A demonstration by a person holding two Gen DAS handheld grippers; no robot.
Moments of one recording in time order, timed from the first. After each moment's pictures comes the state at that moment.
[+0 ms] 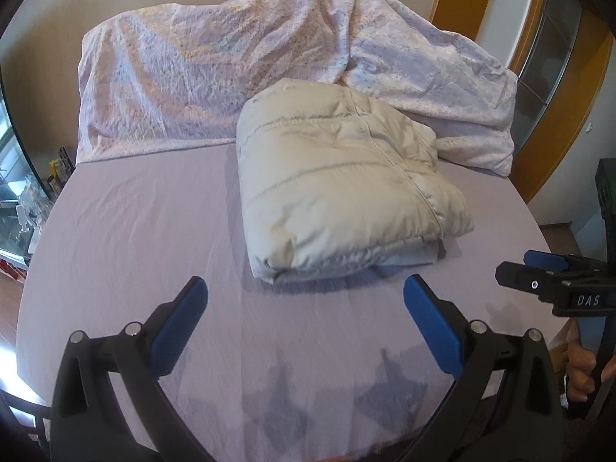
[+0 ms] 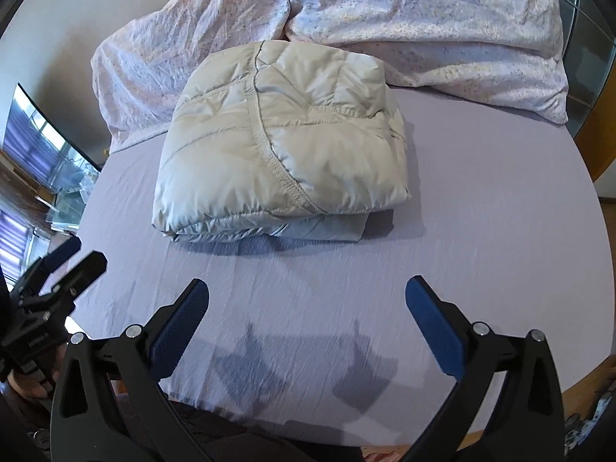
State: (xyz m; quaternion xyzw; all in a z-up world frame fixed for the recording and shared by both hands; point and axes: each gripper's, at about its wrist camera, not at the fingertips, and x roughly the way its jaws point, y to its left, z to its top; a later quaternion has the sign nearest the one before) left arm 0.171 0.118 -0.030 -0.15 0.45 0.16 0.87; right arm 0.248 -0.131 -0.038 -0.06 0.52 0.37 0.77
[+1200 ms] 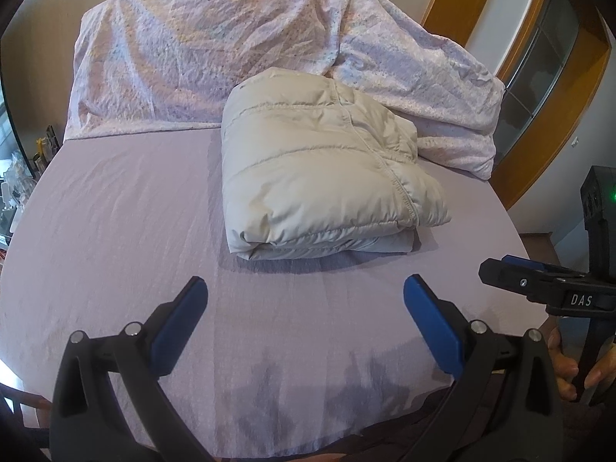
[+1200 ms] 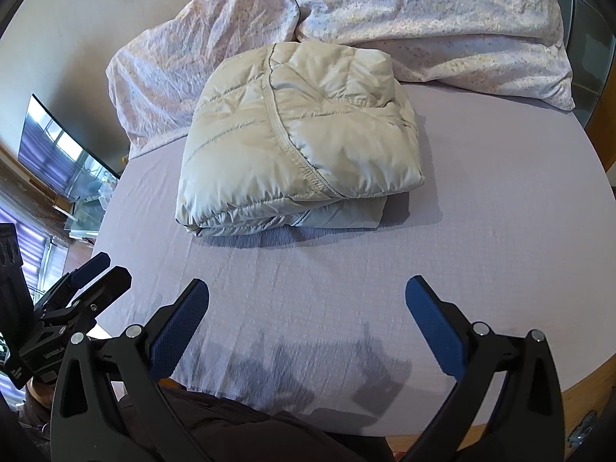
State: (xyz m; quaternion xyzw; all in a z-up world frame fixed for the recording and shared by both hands) left arm 0.156 0.107 -0.034 -0.19 0.44 0.13 0.87; right arm 0.229 -0.141 -0.038 -0.03 0.52 0.39 0.76
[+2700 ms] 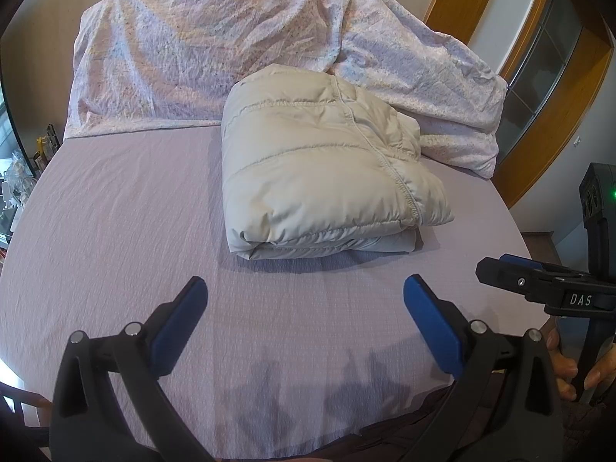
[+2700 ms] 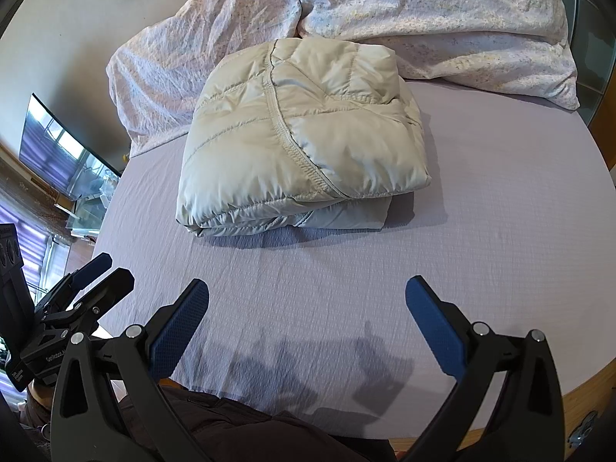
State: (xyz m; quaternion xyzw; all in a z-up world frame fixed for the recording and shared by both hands) left arm 0.157 0.109 -0.036 -0.19 0.44 0.14 0.87; right arm 0.230 -0.138 -0.041 -0.03 0.52 0.39 0.76
